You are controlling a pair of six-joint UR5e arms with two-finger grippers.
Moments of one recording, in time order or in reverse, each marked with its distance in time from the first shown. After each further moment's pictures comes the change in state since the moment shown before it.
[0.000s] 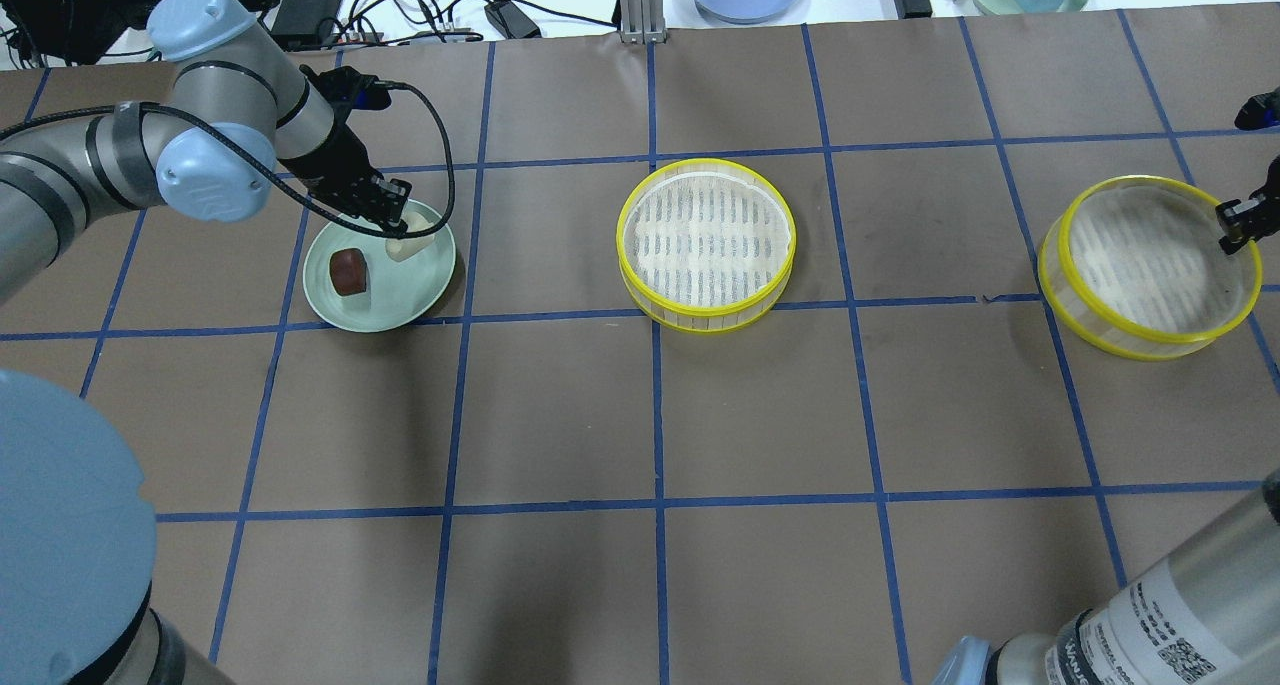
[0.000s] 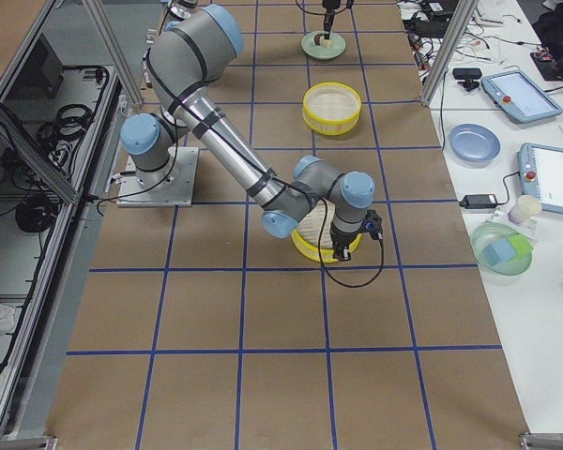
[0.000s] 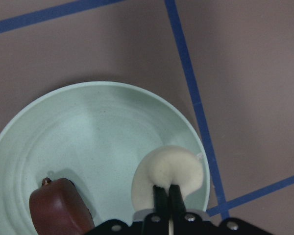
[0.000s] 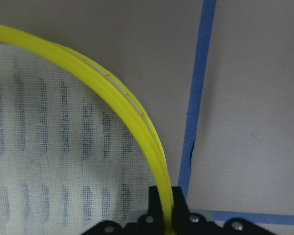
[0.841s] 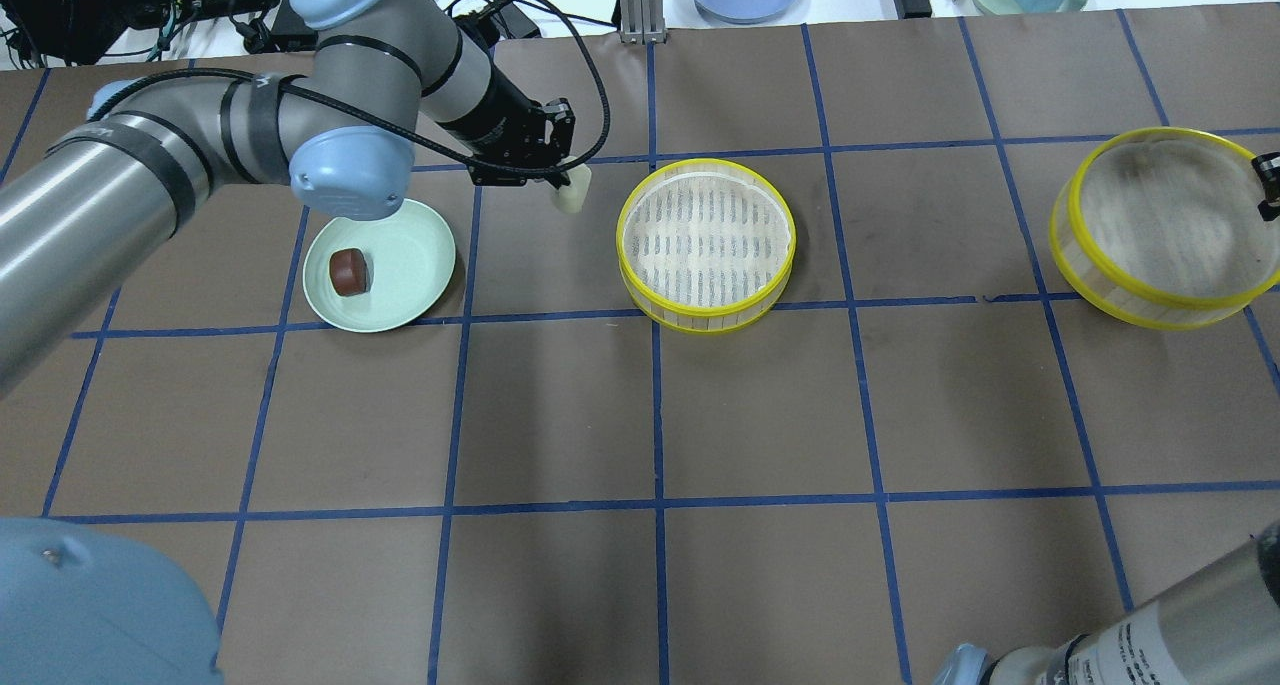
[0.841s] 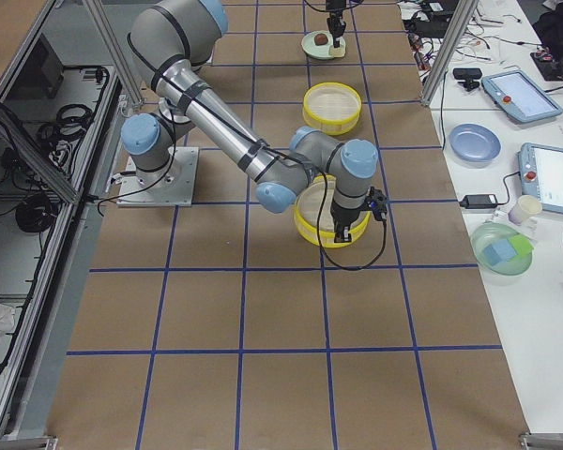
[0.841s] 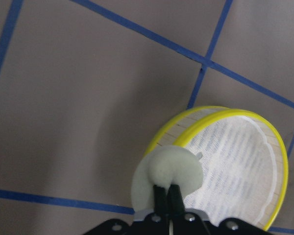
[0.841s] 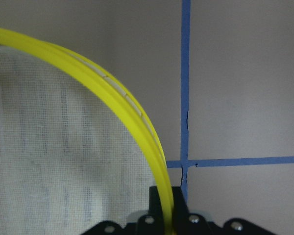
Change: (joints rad) left arm -0.273 0.016 0.029 0.158 -0.176 -0.891; right arm 0.044 -0.142 -0.021 0.167 -0.030 0.175
